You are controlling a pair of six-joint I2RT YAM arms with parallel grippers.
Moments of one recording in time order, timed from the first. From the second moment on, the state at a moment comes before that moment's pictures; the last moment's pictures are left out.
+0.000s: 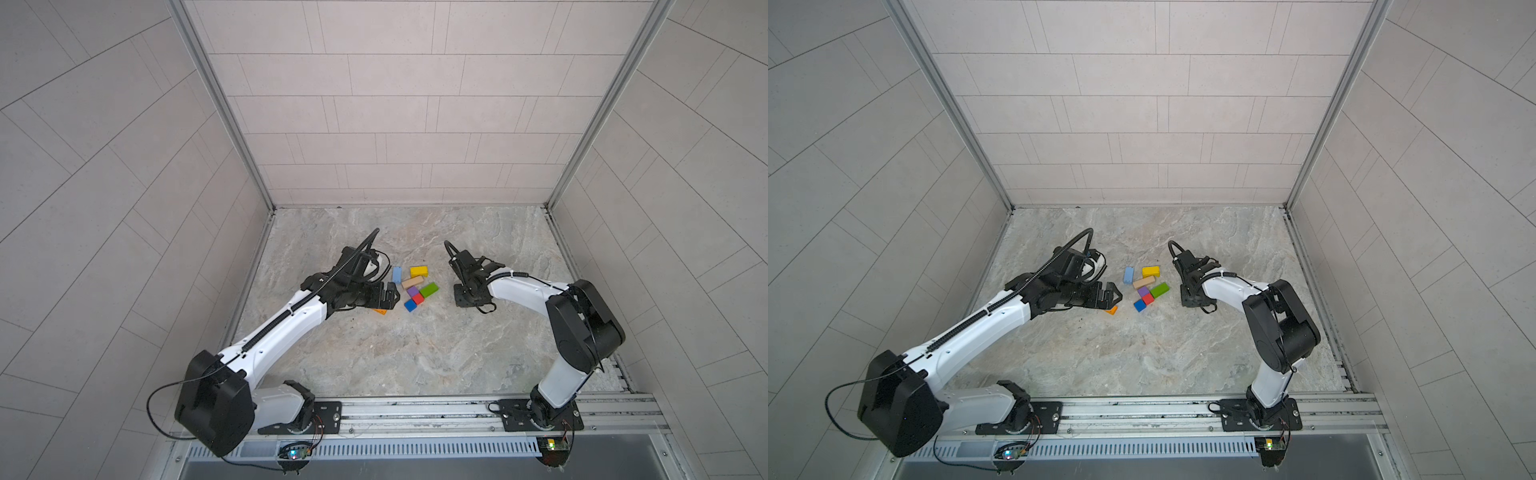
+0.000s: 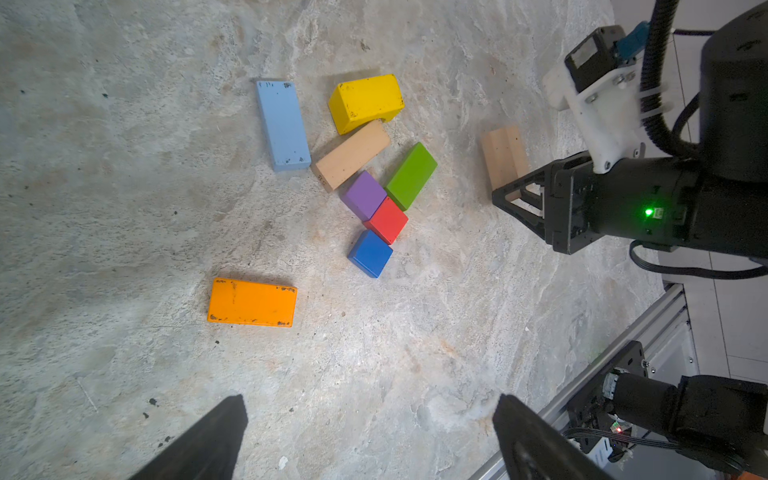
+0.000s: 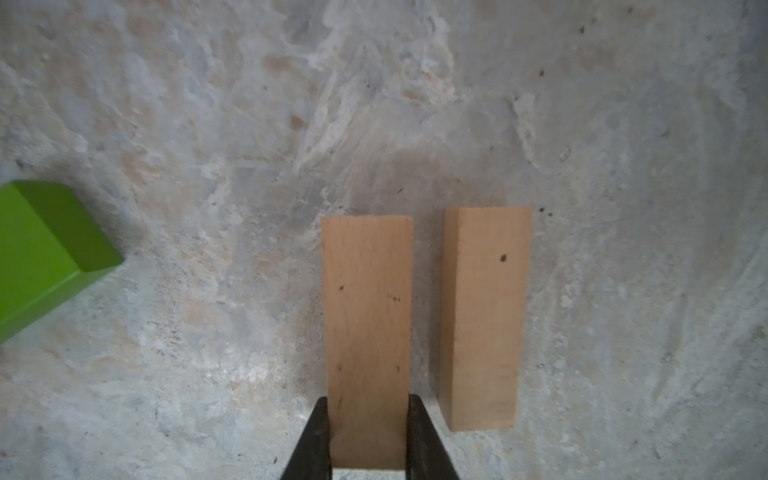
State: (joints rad) left arm -0.52 1.27 0.95 -0.62 0.29 -0.40; right arm 0.46 1.71 1.03 -0.63 0.19 0.45
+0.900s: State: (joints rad) left arm -0.52 1.29 0.95 -0.61 0.30 -0.41; right arm 0.46 1.71 1.00 -0.60 0.21 0.45
